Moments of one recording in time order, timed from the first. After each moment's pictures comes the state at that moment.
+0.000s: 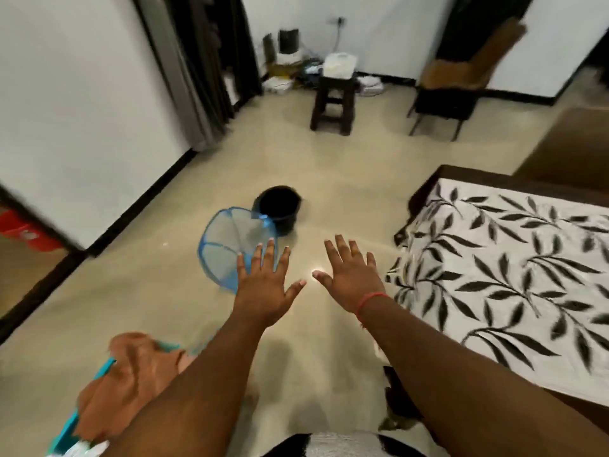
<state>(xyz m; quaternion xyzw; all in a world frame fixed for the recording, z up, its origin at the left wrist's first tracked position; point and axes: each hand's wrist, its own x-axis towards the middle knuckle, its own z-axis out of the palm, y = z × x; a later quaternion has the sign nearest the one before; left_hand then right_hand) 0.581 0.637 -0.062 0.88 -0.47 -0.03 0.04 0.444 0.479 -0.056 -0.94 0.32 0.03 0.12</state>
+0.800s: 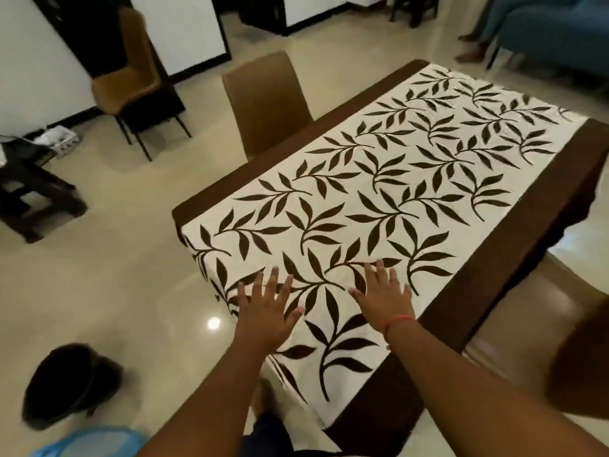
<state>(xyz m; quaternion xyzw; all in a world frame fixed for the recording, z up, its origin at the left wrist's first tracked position) 0.345 0.235 -0.111 0.54 -0.84 -0.05 -0.08 0.082 0.274 -0.129 -0.56 0.80 -0.01 0.23</state>
